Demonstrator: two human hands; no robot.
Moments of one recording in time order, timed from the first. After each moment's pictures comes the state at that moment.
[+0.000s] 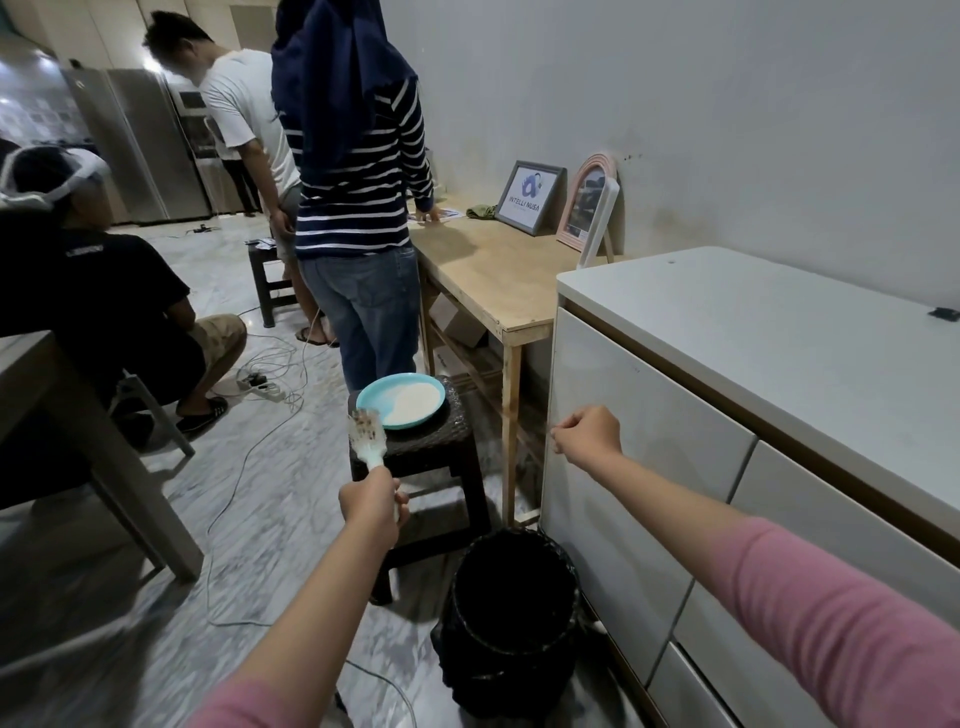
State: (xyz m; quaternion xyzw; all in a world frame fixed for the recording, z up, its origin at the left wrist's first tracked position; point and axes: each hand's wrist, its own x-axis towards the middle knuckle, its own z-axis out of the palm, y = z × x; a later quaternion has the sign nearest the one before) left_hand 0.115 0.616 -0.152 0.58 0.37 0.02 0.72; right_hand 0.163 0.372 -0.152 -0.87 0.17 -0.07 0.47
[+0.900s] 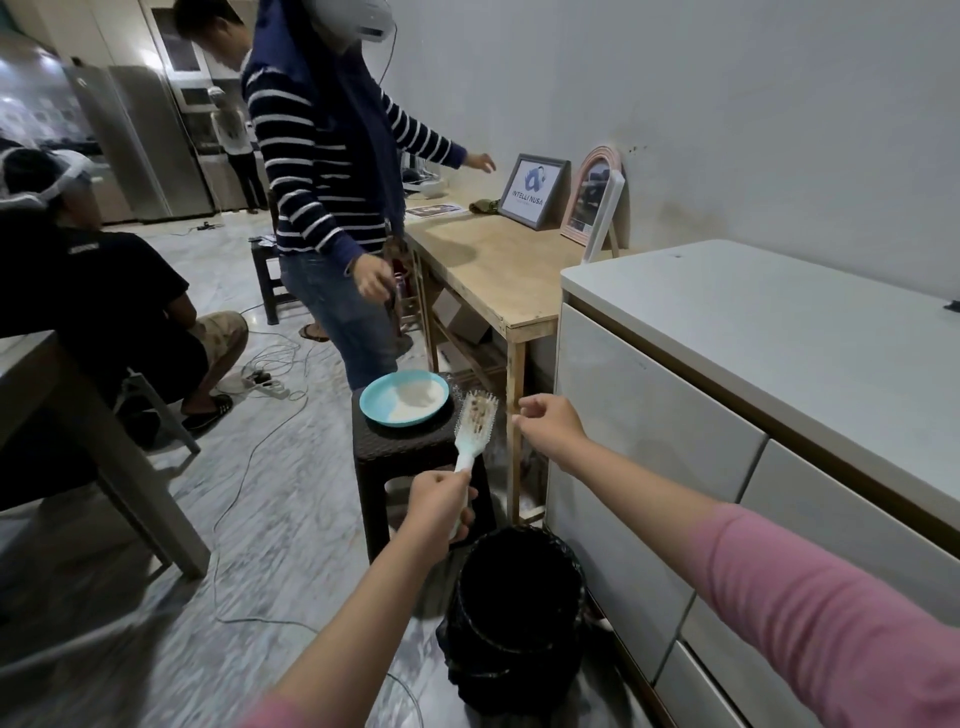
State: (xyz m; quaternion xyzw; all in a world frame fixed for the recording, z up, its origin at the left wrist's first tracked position) left_hand 0.101 0.565 -0.152 0.71 0.21 -0.10 0.66; right_hand 0.178 0.412 -0.148 -0.84 0.09 -0.02 0.53
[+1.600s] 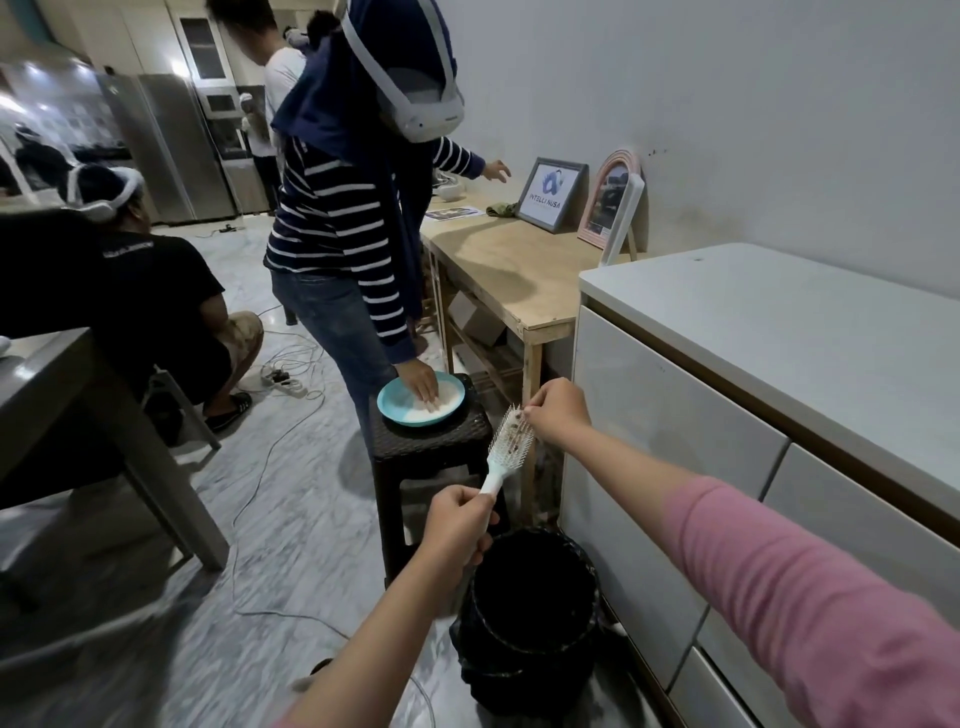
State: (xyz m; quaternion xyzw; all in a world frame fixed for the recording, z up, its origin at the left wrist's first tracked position) left_hand 0.078 0.572 -0.168 0.75 0.16 -0.09 0.63; right_hand 0.198 0.427 -0.136 -0.91 0.09 -0.08 0.40
